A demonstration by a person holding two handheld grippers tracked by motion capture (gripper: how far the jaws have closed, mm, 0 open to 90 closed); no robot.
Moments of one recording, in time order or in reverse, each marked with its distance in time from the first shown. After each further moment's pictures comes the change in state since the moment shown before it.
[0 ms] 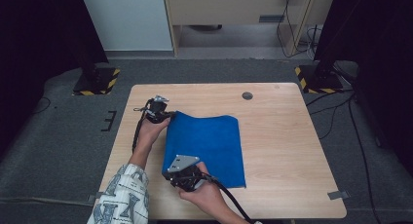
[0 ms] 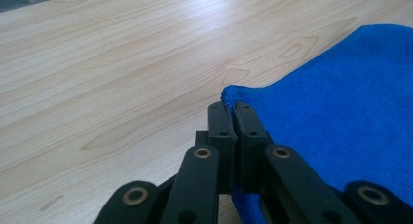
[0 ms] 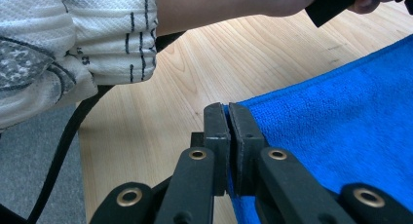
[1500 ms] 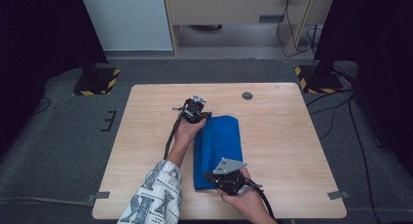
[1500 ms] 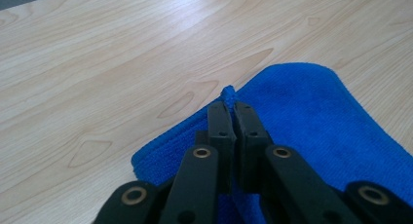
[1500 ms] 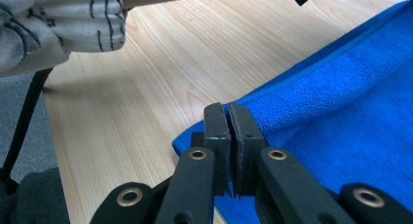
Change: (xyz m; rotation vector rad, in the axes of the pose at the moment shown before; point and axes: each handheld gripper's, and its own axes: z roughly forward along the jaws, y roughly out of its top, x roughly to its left) left arm -0.099 0.038 0.064 0.000 -0.056 0.053; right arm -0.042 -0.069 -0.084 0.023 -0.113 0.083
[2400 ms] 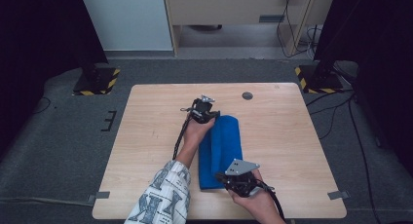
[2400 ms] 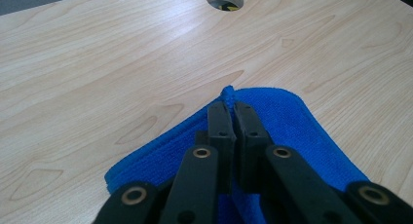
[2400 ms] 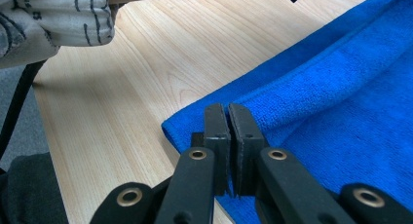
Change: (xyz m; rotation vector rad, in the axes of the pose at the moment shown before) left arm -0.024 0.010 0.010 -0.040 -0.018 -0.024; right arm -0.012 -0.013 -0.025 0.005 -0.039 0.011
